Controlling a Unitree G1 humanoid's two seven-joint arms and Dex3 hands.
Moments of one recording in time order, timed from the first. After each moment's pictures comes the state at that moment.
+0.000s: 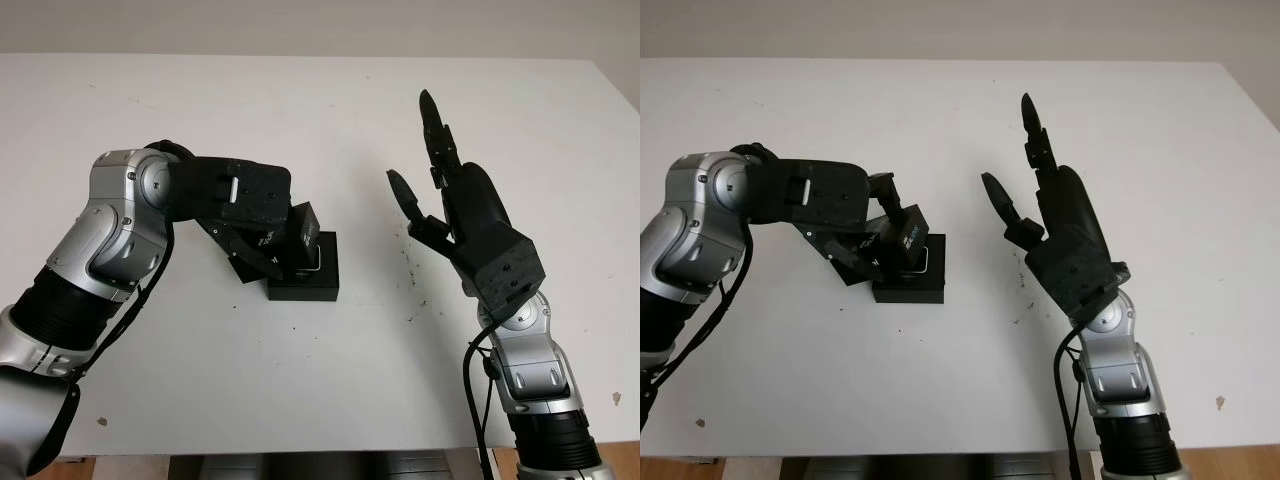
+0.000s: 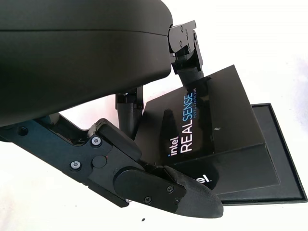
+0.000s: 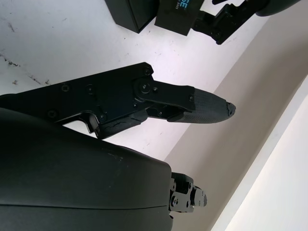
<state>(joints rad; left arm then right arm) -0.84 0.65 -0.39 -0.01 0.57 0.42 -1.02 -0.30 -0.23 0.02 -0.10 -0.22 0.06 0.06</state>
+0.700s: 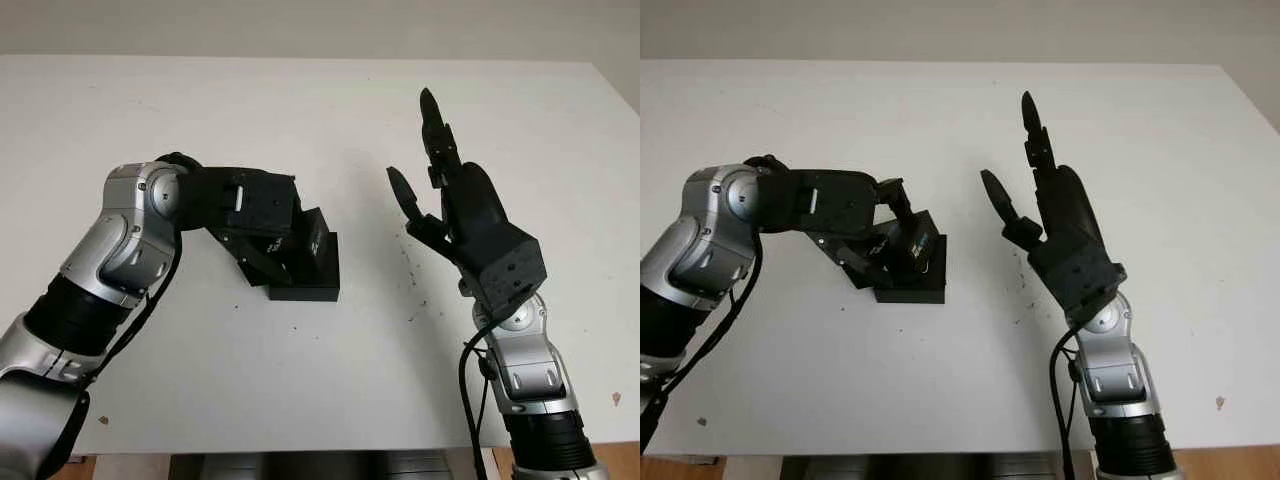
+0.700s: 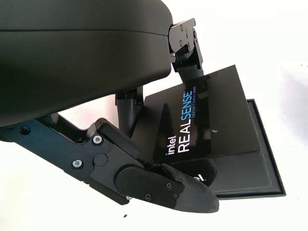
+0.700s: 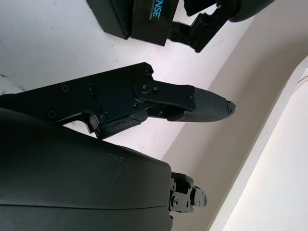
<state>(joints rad) -0.81 0.60 -0.39 0.01 0.54 0.40 -0.98 -0.30 -0.21 0.02 -0.09 -0.17 0.04 0.06</state>
